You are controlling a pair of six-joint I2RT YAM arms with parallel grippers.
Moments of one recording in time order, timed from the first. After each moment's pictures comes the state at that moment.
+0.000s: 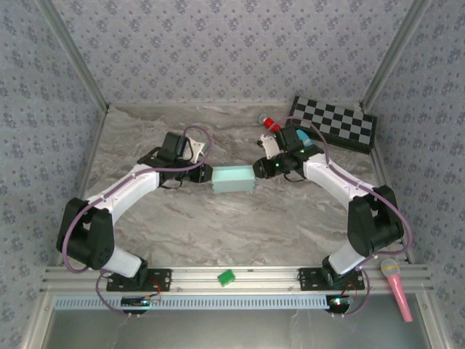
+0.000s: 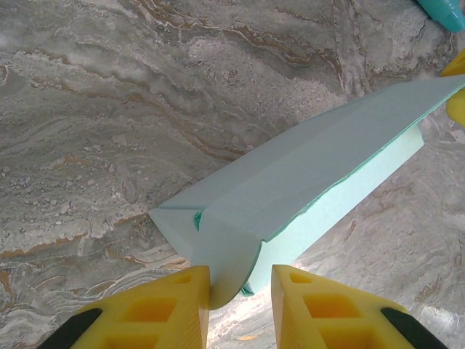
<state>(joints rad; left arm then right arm) -0.45 1.47 1.03 -0.45 0.40 -0.21 0.45 1.57 1.15 -0.53 -0.36 0.08</state>
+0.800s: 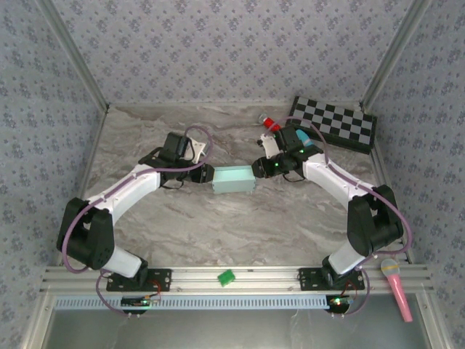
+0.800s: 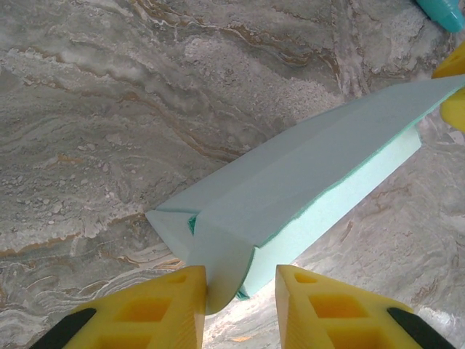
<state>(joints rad) -0.47 1.47 1.03 -0.46 0.38 -0.23 0.45 1.58 1.15 -0.53 -0.35 0.12</state>
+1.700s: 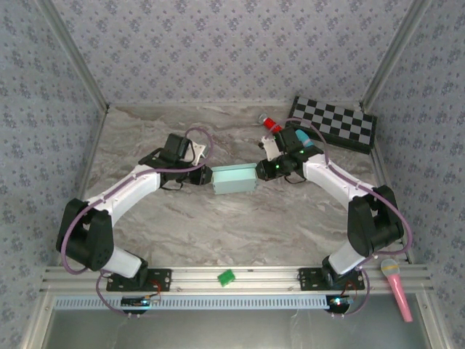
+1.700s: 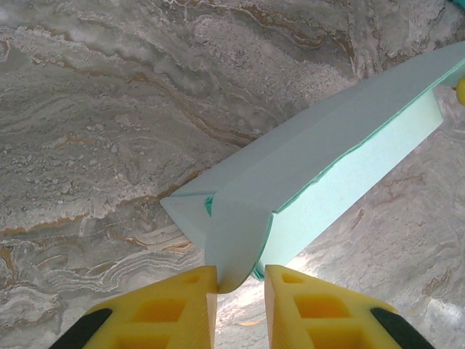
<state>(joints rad) -0.48 1.46 1.03 -0.50 0.36 -0.22 0.45 1.57 1.14 -0.57 -0.32 0.10</state>
